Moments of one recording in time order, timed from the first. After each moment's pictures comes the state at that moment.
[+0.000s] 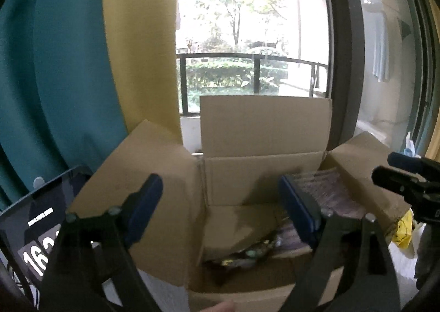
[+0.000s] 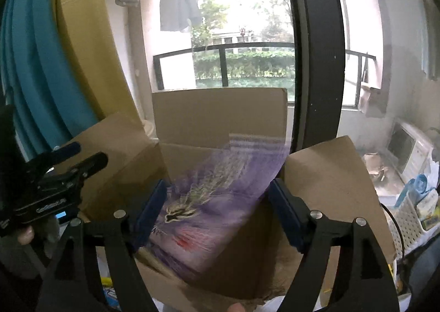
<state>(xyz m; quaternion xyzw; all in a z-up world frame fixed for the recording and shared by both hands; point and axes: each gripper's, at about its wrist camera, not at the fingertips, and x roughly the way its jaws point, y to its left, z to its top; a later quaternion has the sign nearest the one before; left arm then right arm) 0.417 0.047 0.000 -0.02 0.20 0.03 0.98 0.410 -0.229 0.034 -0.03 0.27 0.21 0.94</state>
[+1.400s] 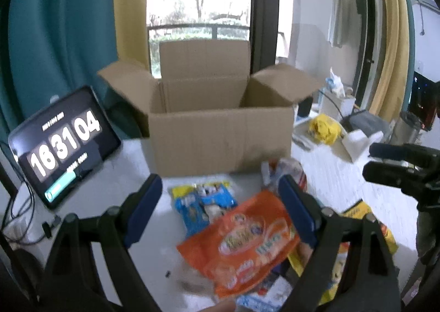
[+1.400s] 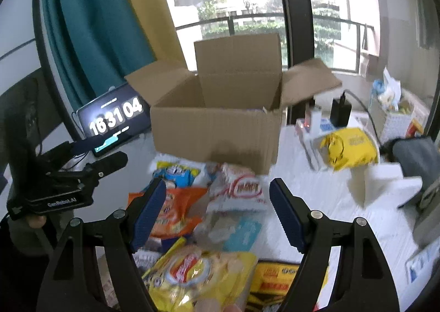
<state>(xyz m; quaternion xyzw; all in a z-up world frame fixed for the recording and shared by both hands) 0.212 -0.002 -0.052 -0.01 0.29 -0.08 0.96 0.184 -0.271 0.013 -0.01 0.36 0.23 0.91</state>
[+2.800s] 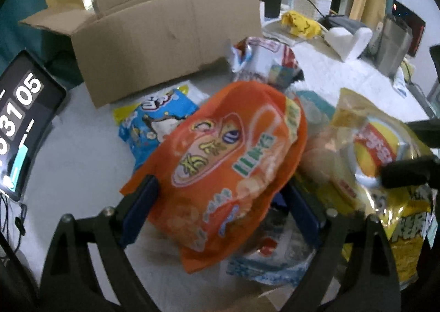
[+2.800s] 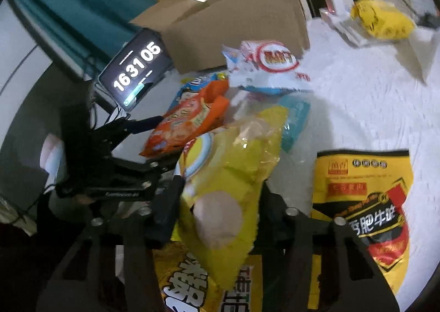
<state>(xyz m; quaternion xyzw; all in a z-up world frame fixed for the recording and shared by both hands) 0.225 -0.040 -0.140 0.09 0.44 -0.17 0.88 0.153 -0.283 -0.077 0.10 0.50 0.31 0.80</state>
